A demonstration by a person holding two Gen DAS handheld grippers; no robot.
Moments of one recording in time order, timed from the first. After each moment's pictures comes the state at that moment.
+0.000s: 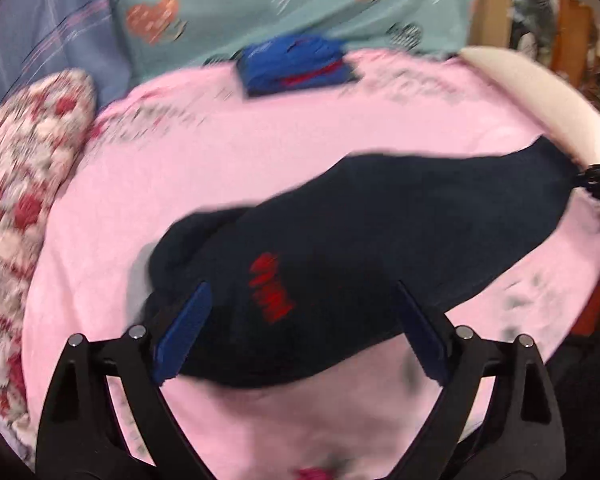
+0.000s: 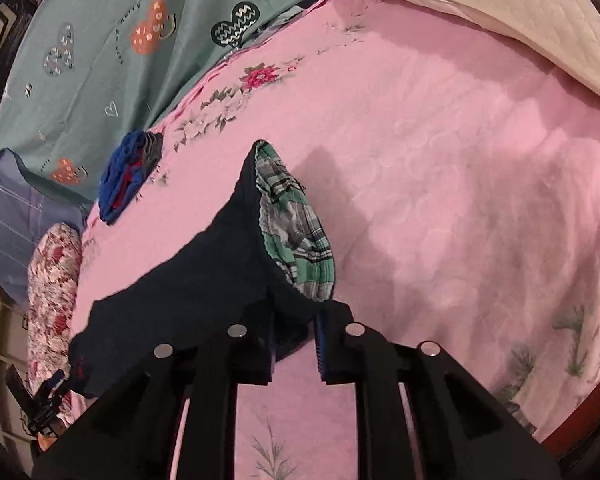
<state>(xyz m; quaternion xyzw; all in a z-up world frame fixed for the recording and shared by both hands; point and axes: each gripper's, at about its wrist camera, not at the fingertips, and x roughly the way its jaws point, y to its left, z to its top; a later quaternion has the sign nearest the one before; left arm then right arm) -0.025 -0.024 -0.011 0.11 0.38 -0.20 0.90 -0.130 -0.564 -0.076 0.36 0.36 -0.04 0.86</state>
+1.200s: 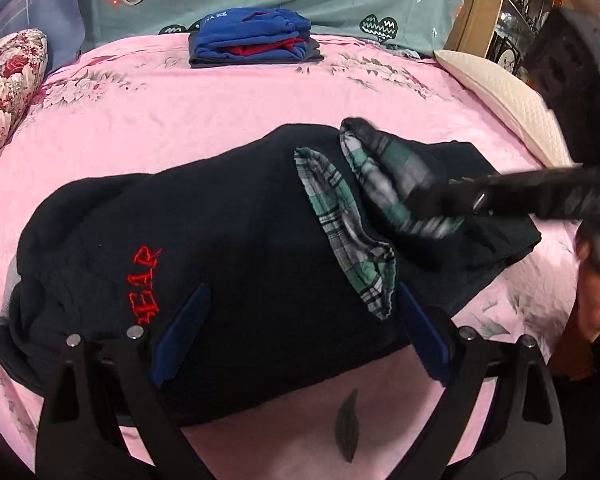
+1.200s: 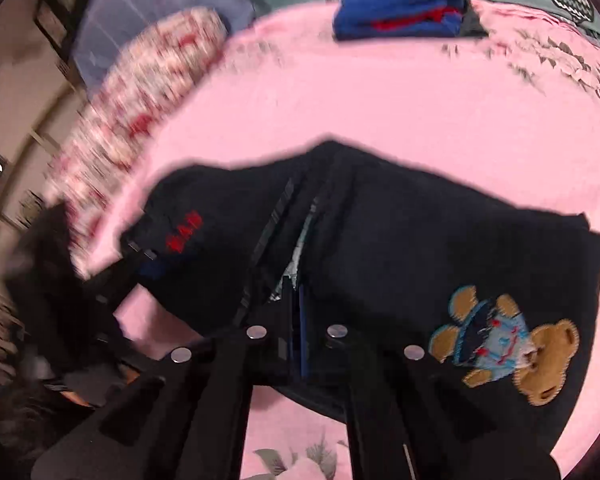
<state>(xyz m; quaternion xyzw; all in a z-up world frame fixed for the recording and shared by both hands) 0.001 -0.056 -0.066 0.04 0.42 -0.25 0.87 0.003 -0.230 -0.024 0.13 0.46 0.25 0.84</state>
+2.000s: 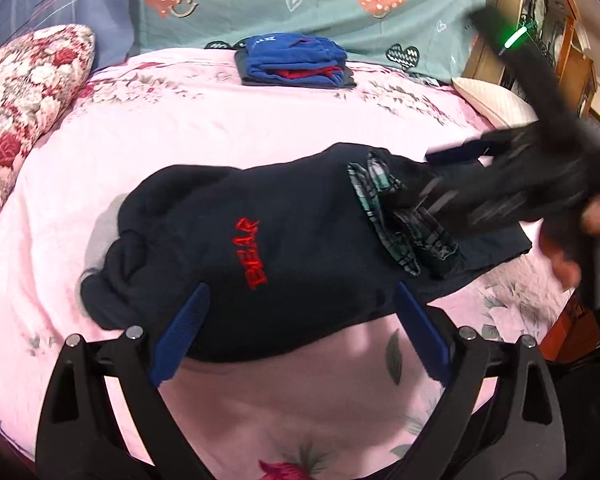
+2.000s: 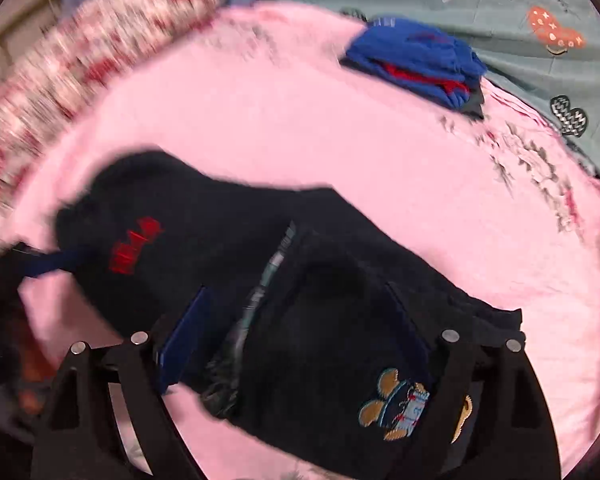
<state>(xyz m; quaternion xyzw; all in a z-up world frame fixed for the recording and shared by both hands) -0.035 0.007 -0.043 0.01 0.40 -0.21 0.89 0.037 -0.136 -0.047 -0.15 0.53 0.11 0.83</state>
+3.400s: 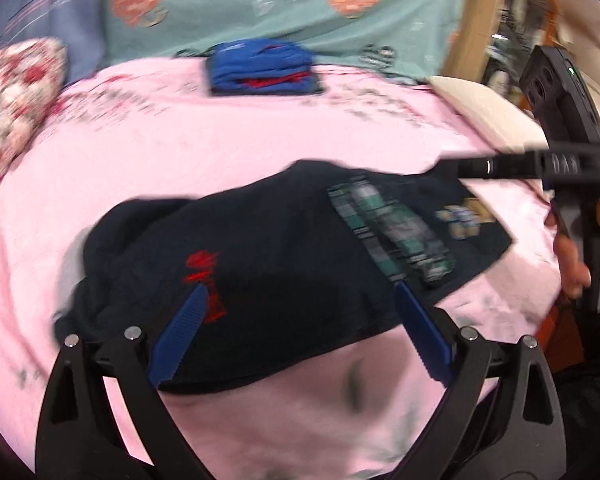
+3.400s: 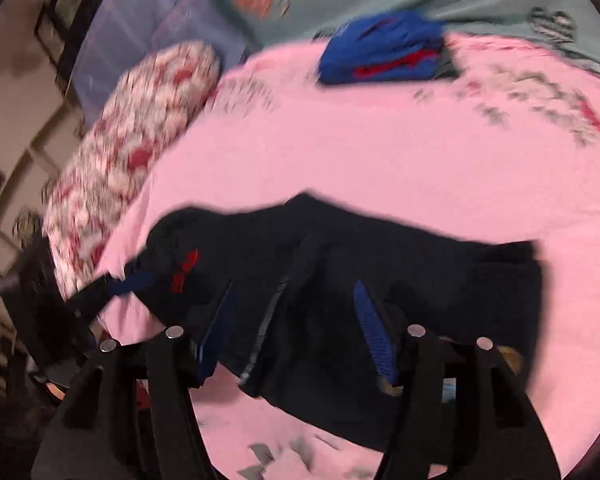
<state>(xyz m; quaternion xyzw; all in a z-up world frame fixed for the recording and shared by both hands) -0.023 -0.031 -0.026 0.02 0.38 -0.27 0.88 -0.020 -0.284 0.003 0.12 0.43 0.17 0.88</state>
